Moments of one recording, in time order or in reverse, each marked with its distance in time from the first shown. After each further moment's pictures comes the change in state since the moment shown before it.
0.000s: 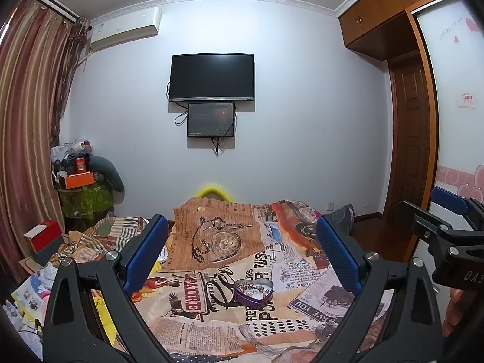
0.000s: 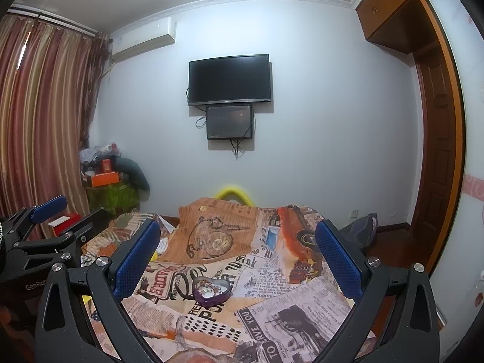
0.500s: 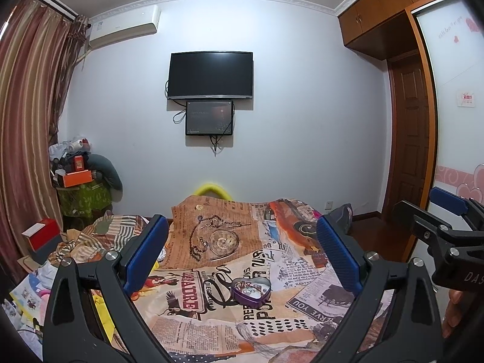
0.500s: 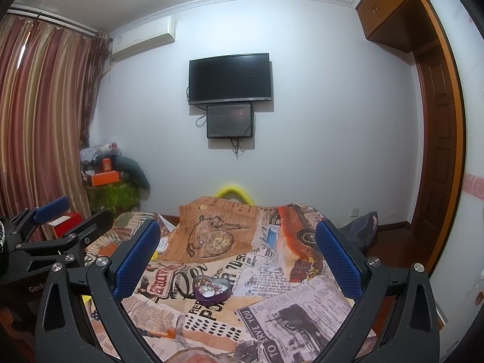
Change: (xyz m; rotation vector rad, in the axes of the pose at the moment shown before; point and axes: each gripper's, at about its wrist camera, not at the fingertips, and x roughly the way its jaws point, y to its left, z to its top) left arm 0.002 -0.002 0.000 -0.004 0.008 -0.009; right arm 0.000 0.000 0.000 0.004 0.006 0.002
